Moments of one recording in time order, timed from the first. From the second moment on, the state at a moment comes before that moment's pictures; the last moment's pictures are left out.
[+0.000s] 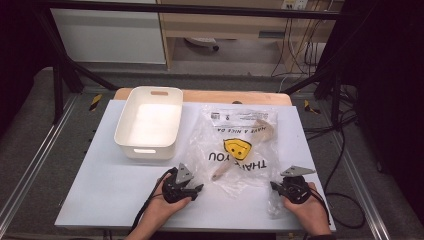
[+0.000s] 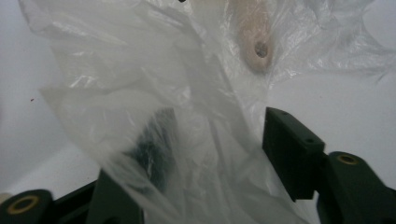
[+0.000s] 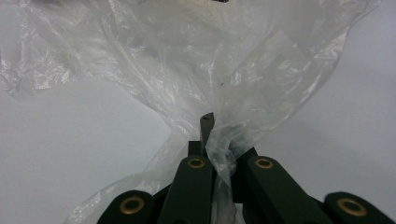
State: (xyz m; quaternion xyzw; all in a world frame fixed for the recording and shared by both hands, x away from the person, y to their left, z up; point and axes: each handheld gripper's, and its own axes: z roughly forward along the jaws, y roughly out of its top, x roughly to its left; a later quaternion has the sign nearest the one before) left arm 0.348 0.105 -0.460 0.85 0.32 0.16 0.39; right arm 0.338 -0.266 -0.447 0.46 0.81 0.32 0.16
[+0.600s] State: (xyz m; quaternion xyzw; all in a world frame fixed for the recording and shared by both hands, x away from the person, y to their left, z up) left arm 0.352 0.120 -0.445 0.82 0.33 0.14 0.44; right arm 0.337 -0.262 -0.445 0.45 0.82 0.31 0.16
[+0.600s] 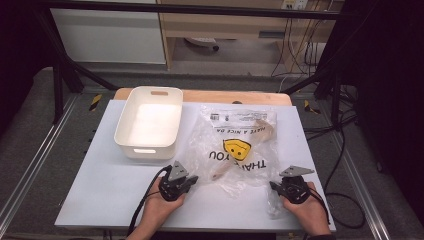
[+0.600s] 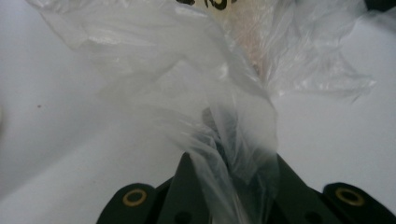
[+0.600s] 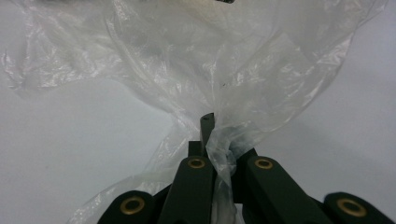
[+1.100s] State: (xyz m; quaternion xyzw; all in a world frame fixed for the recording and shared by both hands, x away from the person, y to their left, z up) left arm 0.361 0.131 -0.420 0.82 0.33 0.15 0.45; right arm 0.344 -0.245 -0.413 0.42 0.81 0.36 0.17
